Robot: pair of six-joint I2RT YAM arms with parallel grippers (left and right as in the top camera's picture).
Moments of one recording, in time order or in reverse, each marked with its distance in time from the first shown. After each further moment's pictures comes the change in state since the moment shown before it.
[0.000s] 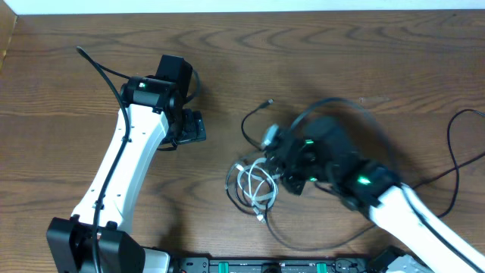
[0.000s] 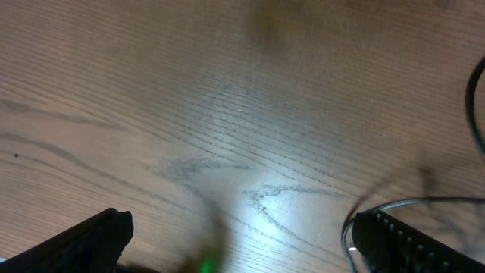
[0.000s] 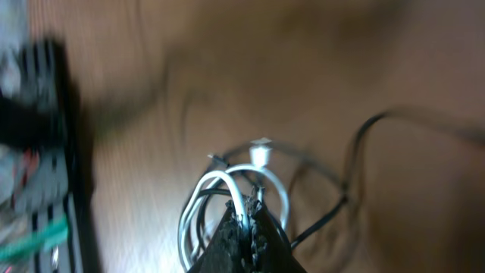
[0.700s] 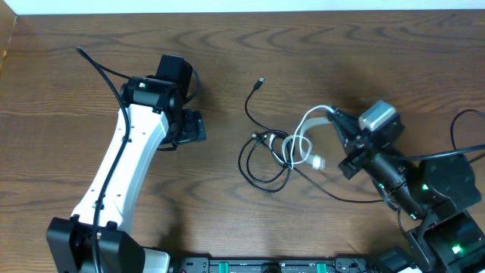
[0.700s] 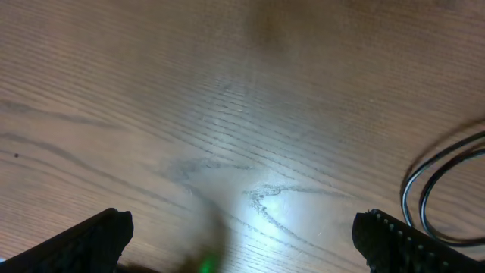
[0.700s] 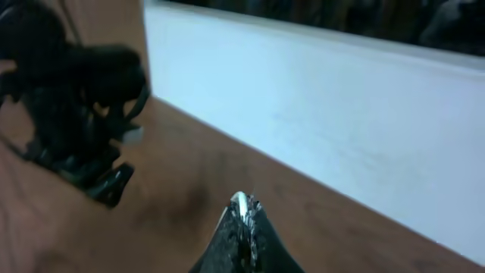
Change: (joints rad) left arm 0.000 0.000 0.000 0.000 0.000 0.000; right arm -0.212 -0.465 0.039 0.182 0.238 0.107
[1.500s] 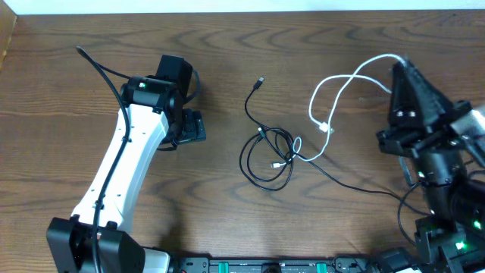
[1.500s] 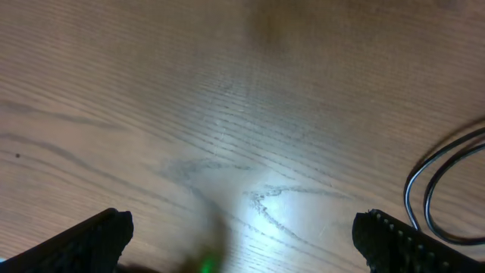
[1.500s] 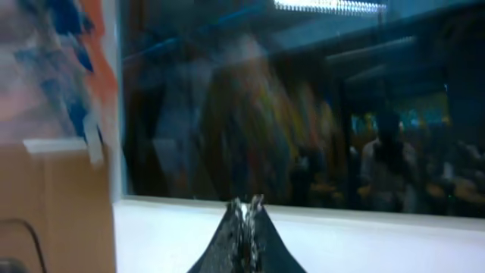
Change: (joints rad) left arm 0.000 0.000 0.000 -0.001 -0.002 0.000; right arm -0.128 0.004 0.002 0.626 0.065 0.300
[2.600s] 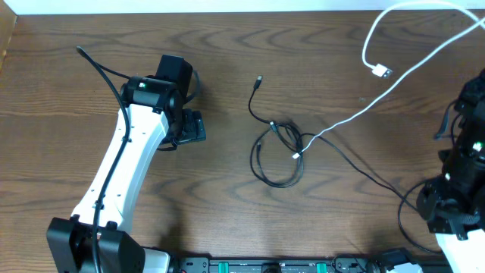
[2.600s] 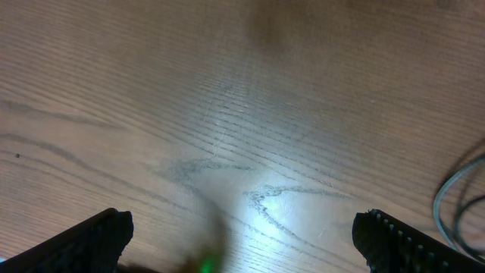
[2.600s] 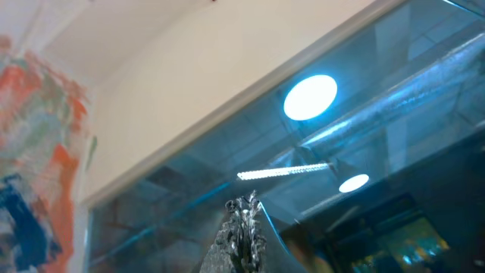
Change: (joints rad) left arm 0.000 0.000 0.000 0.001 0.000 0.000; right arm -0.080 0.224 0.192 0.572 0.291 0.228
